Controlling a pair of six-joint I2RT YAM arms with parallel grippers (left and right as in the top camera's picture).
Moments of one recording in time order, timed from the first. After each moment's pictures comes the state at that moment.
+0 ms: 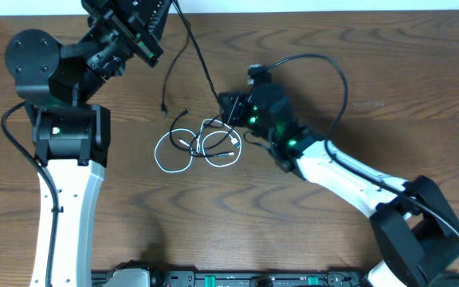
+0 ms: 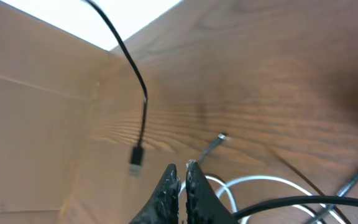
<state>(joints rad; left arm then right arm) 0.00 1.31 1.39 0.22 0.78 -2.09 0.67 1.77 1.07 0.27 -0.10 0.91</state>
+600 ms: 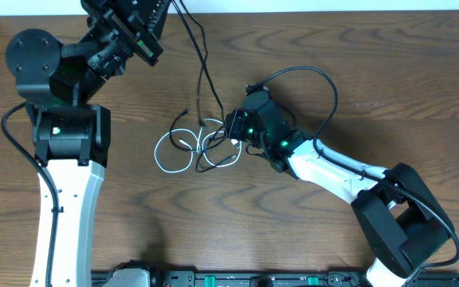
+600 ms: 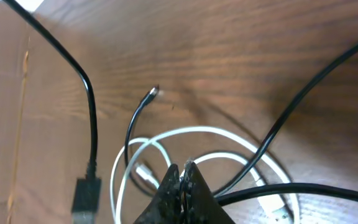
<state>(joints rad) 0.00 1.31 1.39 0.18 0.73 -2.08 0.68 1.84 1.06 0.11 -0.12 0.91</state>
